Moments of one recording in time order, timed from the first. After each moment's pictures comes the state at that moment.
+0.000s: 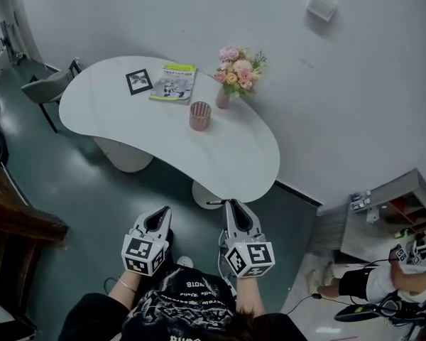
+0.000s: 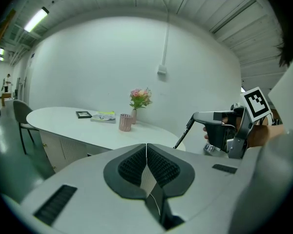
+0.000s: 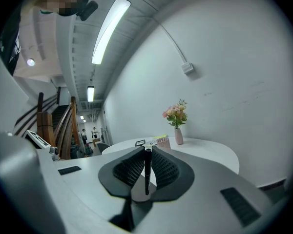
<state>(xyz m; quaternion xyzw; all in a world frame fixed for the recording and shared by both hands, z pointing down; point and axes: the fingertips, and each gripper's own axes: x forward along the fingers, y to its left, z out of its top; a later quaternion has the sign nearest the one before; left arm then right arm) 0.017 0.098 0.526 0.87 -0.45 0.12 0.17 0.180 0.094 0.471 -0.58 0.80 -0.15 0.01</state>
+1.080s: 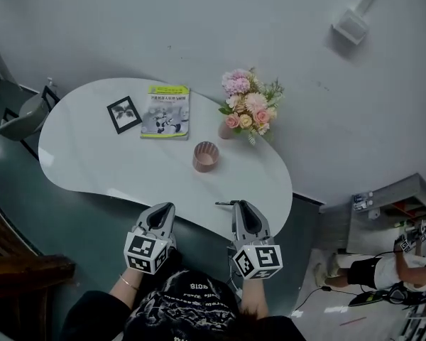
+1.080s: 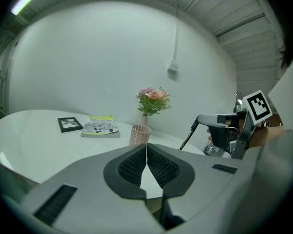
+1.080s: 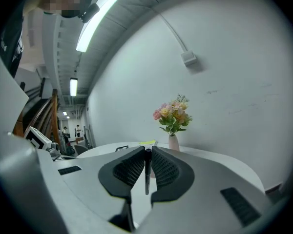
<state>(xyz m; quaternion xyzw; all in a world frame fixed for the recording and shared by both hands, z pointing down) -0.018 -0.138 0.522 0.90 -0.37 0.12 0.17 0.152 -0.103 0.466 -0.66 0.74 -0.14 0.00</state>
